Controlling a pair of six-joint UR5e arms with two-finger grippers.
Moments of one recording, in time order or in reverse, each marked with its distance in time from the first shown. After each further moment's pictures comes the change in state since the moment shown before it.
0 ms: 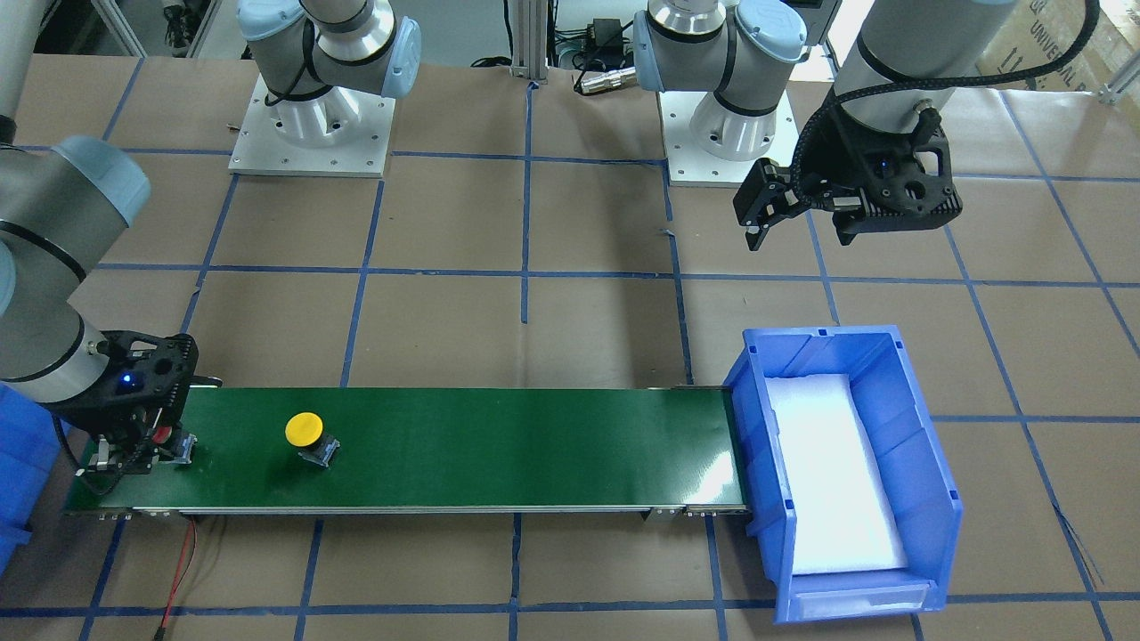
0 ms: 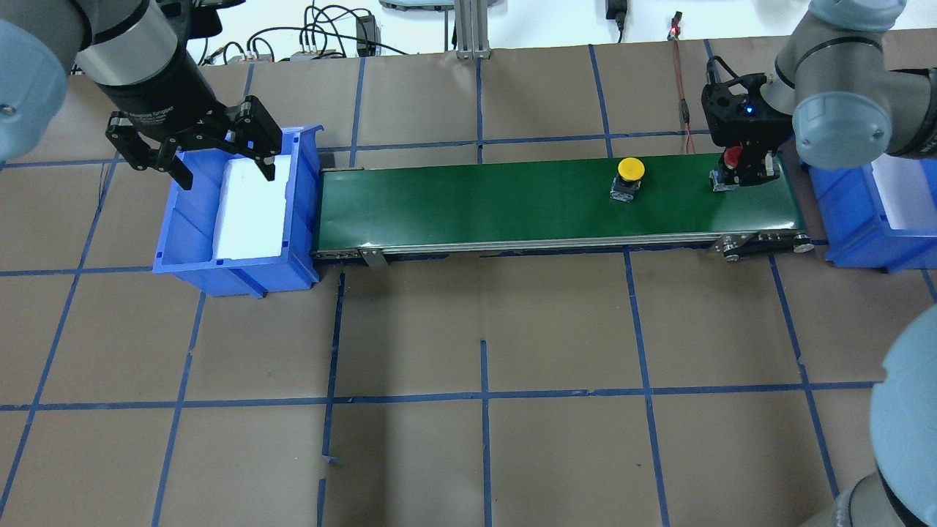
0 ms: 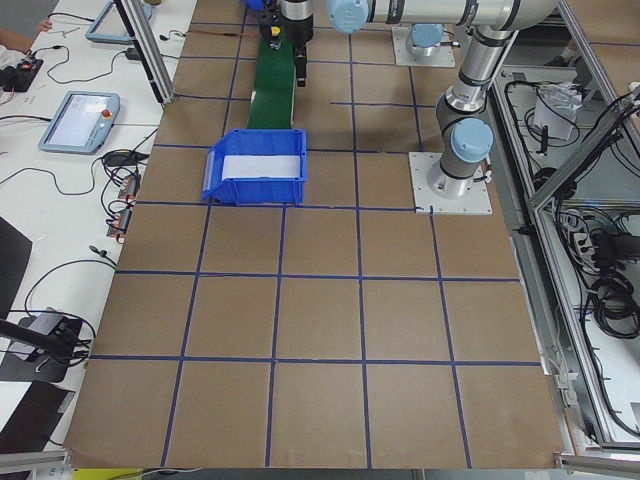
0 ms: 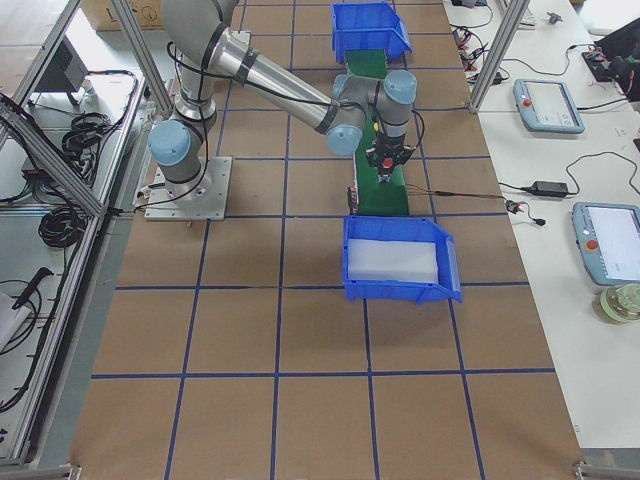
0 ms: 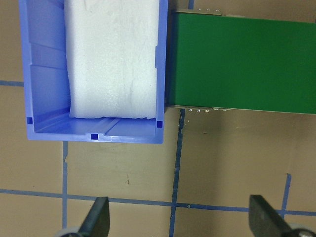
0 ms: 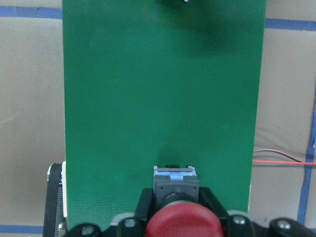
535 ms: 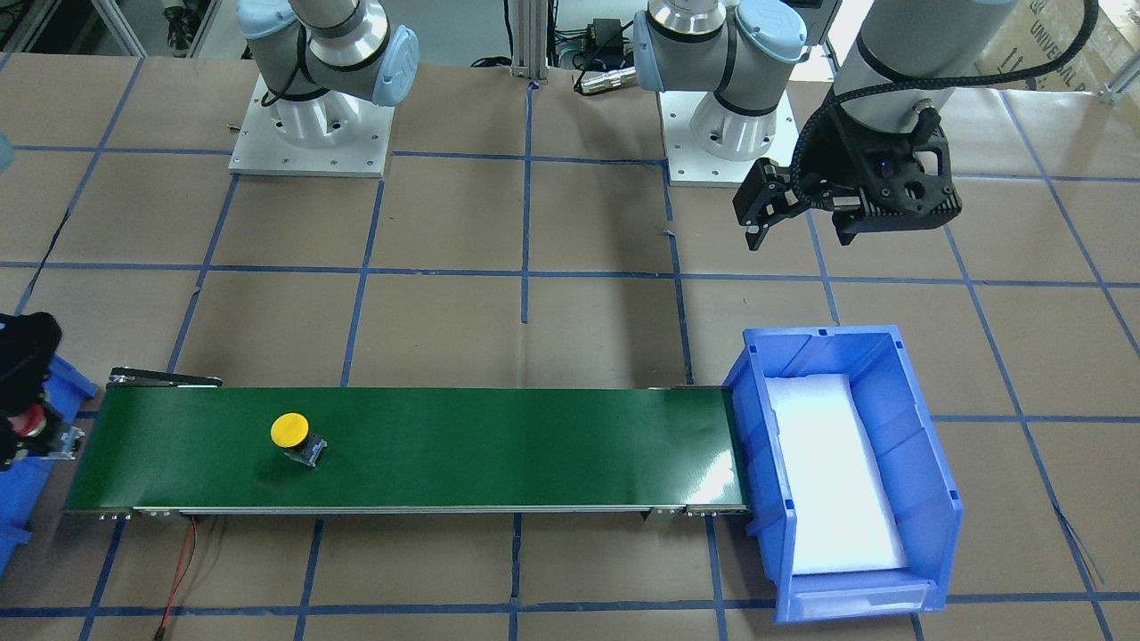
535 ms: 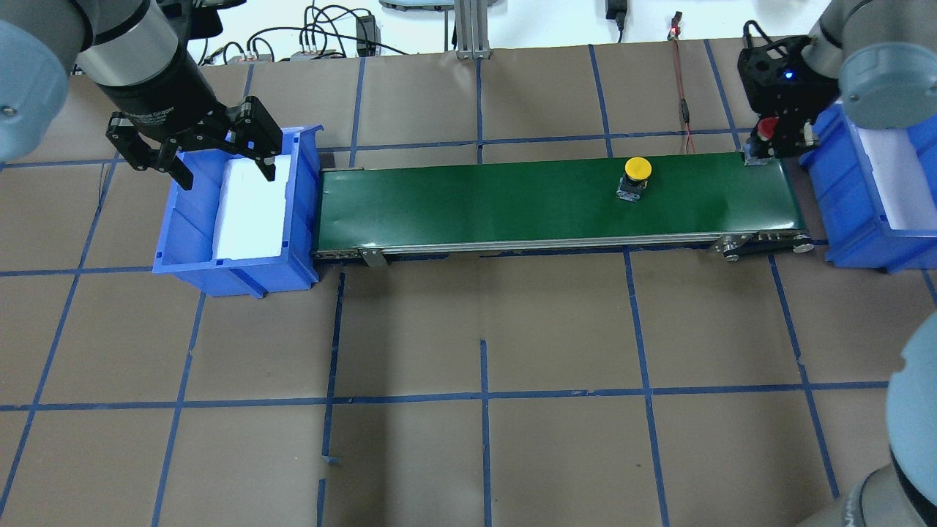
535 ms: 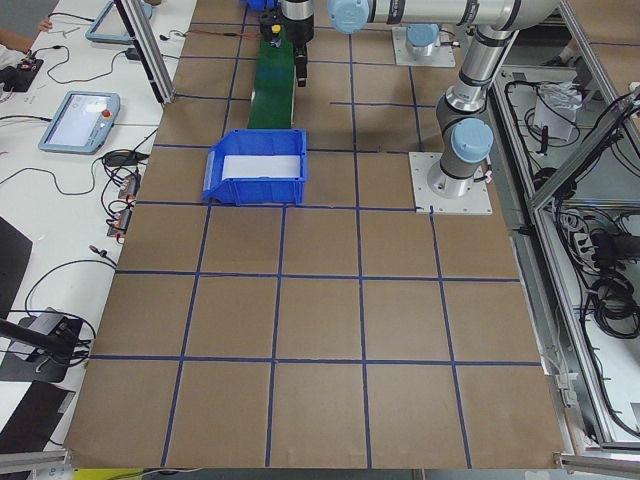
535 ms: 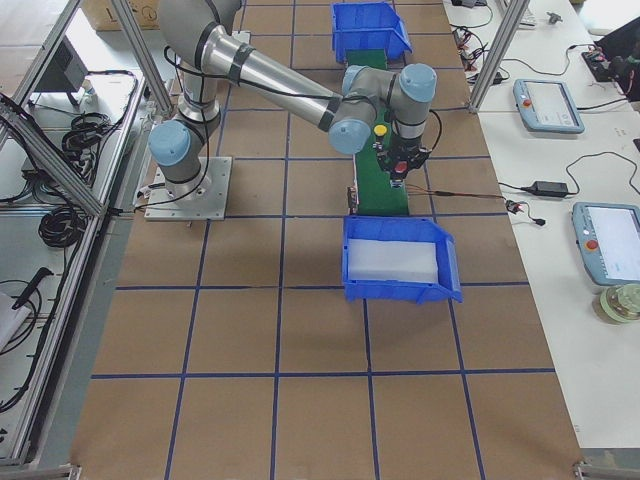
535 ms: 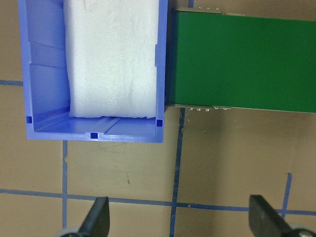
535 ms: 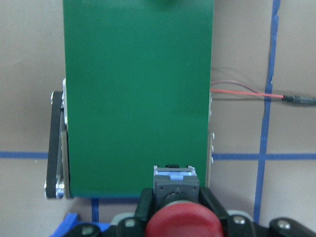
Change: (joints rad) left arm -0.001 0.001 -0.001 0.000 0.000 0.001; right arm -0.153 -0.006 -0.194 0.201 -0.002 -0.144
